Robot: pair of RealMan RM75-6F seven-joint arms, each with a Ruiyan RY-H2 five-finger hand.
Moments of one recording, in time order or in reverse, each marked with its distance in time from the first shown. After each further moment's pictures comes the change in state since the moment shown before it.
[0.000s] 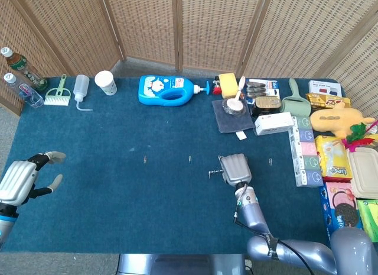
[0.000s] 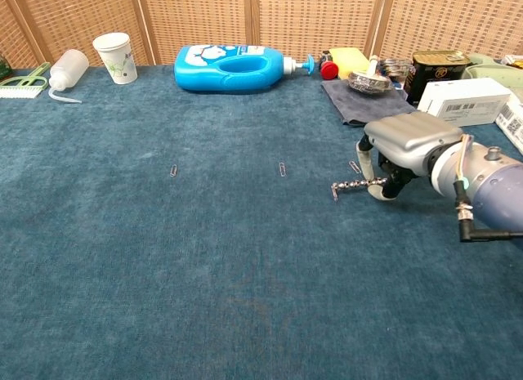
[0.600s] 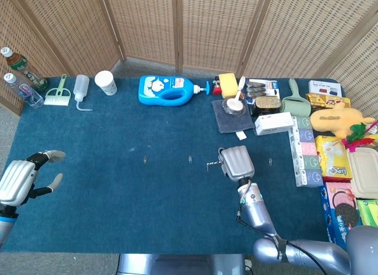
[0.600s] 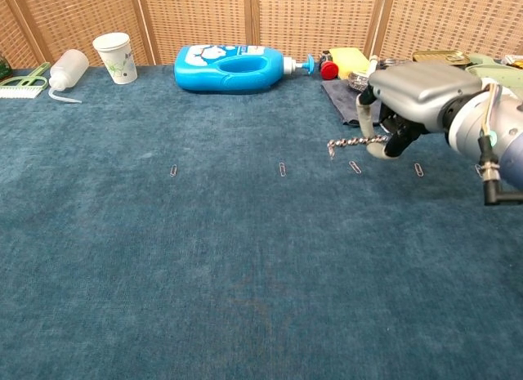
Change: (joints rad) left arm 0.007 0.009 -0.007 -0.029 0.011 0.026 0.011; right arm 0.008 0.106 0.031 -0.148 -0.068 0.065 -0.016
